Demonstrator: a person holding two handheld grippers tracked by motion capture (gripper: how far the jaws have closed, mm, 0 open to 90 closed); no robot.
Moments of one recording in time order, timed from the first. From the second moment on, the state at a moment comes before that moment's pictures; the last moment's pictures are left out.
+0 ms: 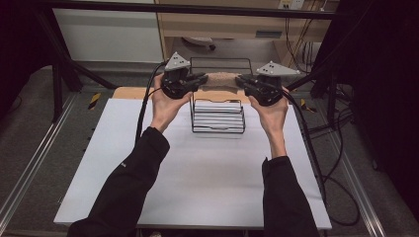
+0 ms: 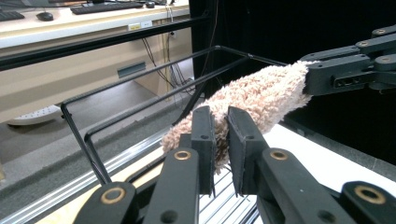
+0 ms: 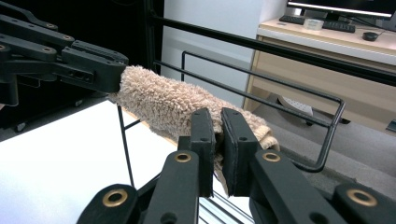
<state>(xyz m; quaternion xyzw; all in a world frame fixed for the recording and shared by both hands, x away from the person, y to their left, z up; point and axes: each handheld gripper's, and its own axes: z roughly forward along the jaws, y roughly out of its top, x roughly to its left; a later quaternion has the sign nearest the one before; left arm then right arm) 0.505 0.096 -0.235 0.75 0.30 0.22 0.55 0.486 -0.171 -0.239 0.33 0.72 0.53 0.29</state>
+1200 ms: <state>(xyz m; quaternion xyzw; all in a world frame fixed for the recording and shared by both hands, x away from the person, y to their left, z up) 0.508 0.091 -0.232 0.78 0.31 0.16 0.51 0.481 -0.173 -0.250 0.32 0.74 0.53 0.27</state>
